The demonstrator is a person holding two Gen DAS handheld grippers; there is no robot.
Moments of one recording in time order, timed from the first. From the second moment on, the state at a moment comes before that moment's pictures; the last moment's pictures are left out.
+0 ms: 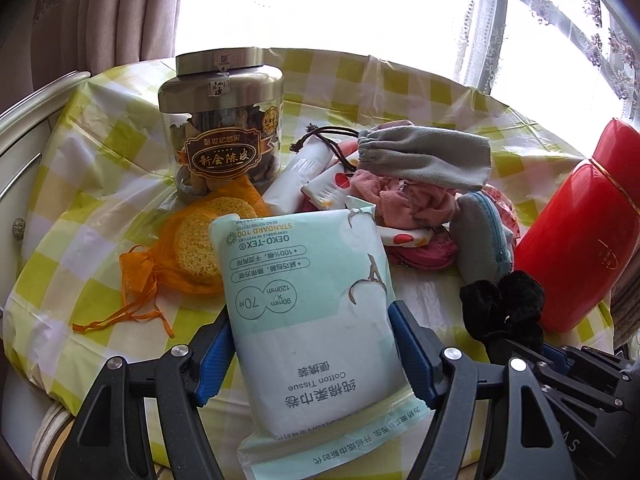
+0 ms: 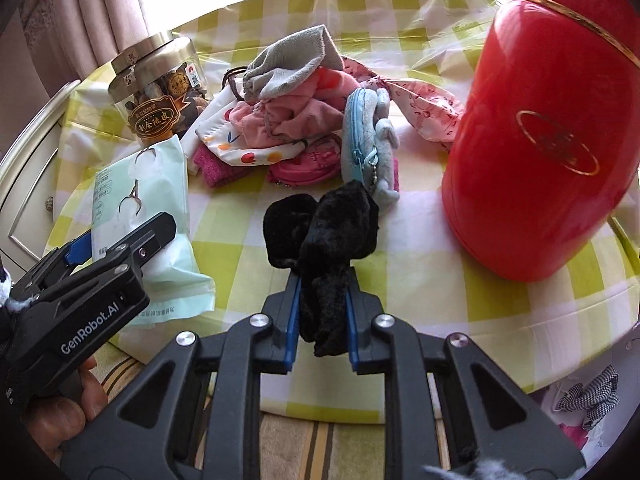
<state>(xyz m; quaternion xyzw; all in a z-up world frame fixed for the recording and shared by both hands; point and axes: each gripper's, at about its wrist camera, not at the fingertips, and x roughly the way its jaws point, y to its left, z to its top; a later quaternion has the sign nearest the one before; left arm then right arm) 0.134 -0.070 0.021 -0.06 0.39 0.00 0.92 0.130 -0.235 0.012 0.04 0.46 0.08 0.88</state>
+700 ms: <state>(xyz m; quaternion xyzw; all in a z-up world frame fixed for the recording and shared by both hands) 0.081 -0.161 0.051 0.02 0.39 -0.10 0.92 0.052 -0.337 0.037 0.07 0.45 0.01 0.89</state>
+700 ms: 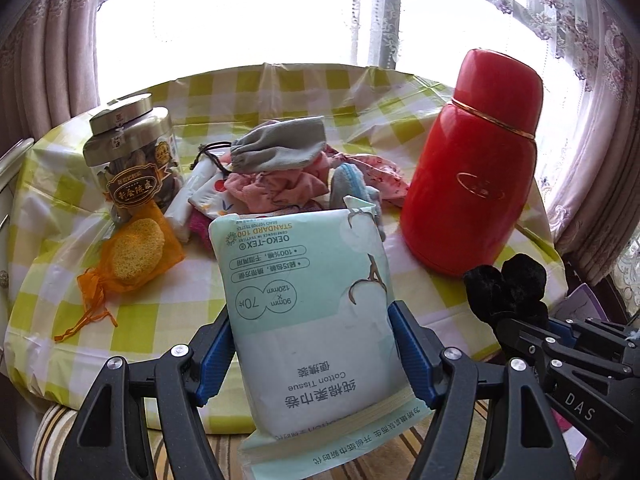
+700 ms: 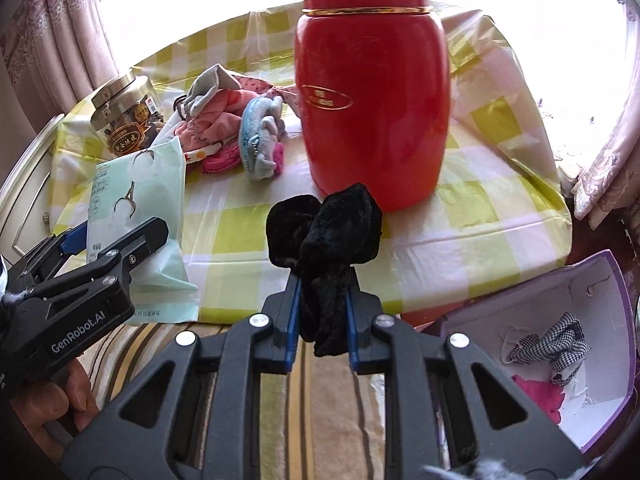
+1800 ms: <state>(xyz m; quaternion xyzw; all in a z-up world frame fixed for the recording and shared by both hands) 0.005 -0.334 0.055 0.15 0.40 -0.28 0.86 -0.051 -0.503 0.034 0.12 0.44 -0.16 0.88</state>
